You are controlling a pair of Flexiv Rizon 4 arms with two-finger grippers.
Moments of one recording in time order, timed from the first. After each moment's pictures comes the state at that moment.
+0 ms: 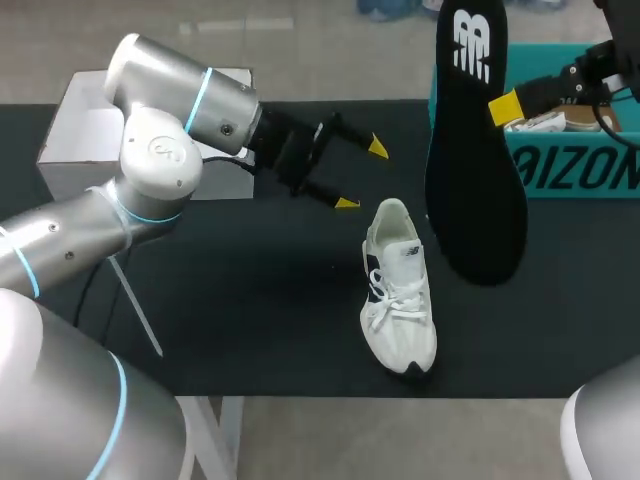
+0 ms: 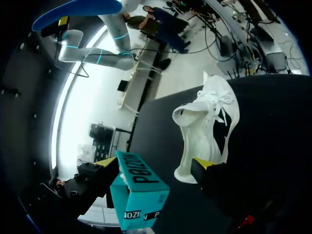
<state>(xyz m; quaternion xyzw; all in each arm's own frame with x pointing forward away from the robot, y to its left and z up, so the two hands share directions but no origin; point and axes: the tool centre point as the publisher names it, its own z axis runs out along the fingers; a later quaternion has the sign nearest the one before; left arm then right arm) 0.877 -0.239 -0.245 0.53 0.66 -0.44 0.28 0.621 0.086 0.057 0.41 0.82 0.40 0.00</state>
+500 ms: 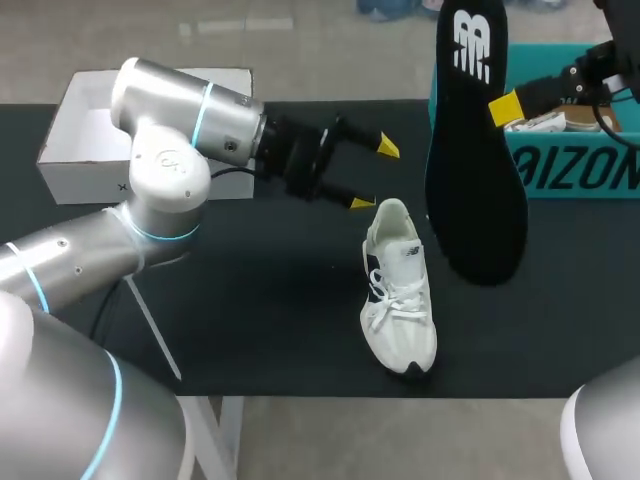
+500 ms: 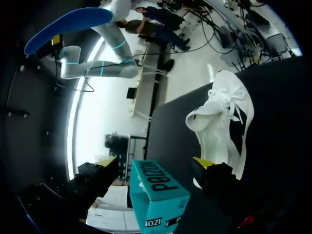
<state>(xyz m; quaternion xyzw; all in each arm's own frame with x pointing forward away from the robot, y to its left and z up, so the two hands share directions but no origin) 0.865 -0.258 -0.230 0.55 0.60 -0.47 0.35 0.621 0.085 0.057 0.41 0.82 0.40 0.00</state>
